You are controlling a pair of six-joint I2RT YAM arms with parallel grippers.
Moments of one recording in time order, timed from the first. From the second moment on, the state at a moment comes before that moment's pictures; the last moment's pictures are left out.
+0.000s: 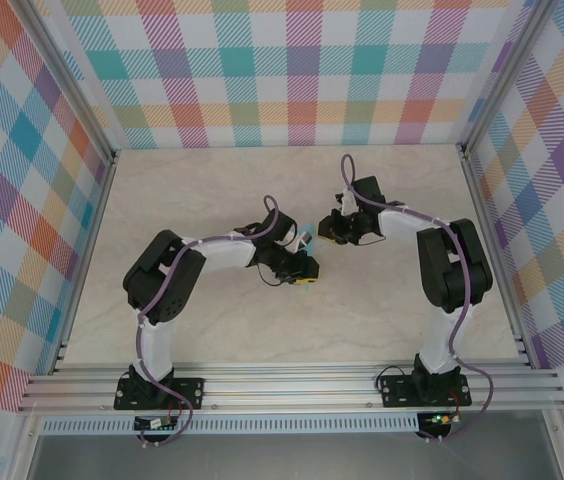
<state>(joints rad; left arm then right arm) -0.67 1.95 1.20 -0.24 0.70 -0.70 0.32 1.91 1.19 -0.31 -0.61 0.54</state>
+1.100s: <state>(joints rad) -0.55 2.05 1.35 -0.27 0.63 -0.68 0.33 1.87 1.14 -0.33 -0.80 0.53</state>
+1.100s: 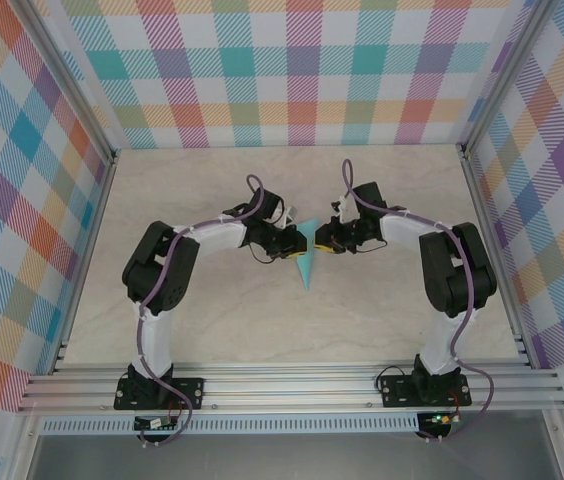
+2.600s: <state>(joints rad) -0.57 1.91 1.20 -0.25 0.67 -0.64 0.37 2.04 1.26 -0.31 -0.82 0.60</state>
